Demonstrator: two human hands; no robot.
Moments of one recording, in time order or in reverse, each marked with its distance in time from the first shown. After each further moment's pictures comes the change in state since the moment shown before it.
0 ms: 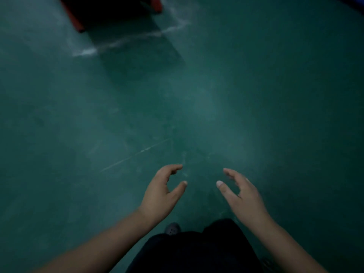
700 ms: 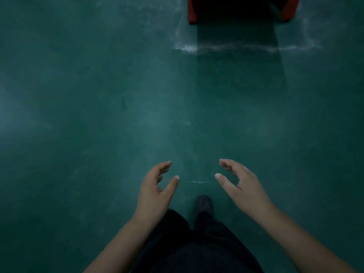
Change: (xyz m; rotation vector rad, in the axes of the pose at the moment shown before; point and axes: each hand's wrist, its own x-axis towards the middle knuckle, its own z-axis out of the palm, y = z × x) left_hand 0.283 -0.066 -0.301 -0.174 0.690 -0.396; right_hand 0.401 -0.339 0.200 -0.121 -0.547 -0.411
